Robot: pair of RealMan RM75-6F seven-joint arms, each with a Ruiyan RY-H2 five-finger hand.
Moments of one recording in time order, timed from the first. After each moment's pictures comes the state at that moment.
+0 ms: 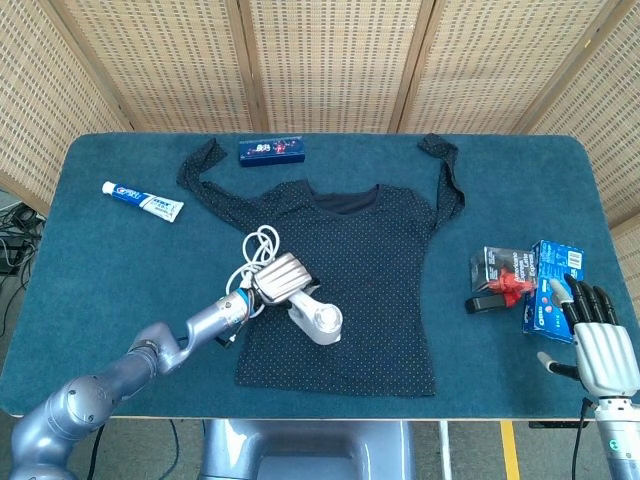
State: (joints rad) left arm -1.05 -1.95 0.07 -0.57 1.67 0.97 -0.41; right arm 0.10 -1.10 0.08 -1.64 -1.47 1.45 -0.04
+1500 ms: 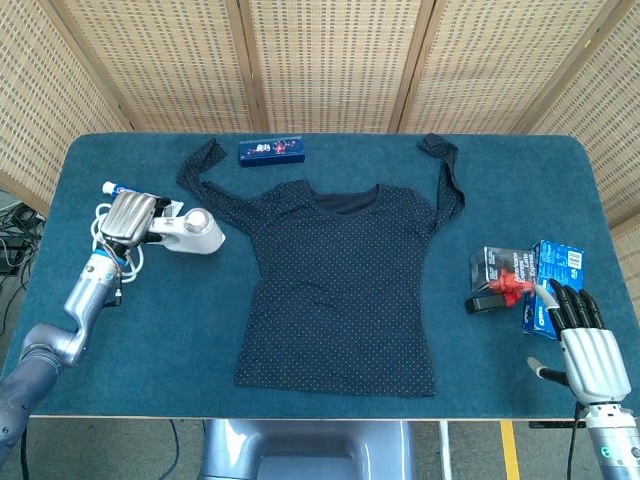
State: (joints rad) left arm -0.79 -1.72 -0.06 -0.43 1.44 0.99 -0.54; right arm 0.09 -1.10 0.05 -1.66 -1.53 1.47 -0.08
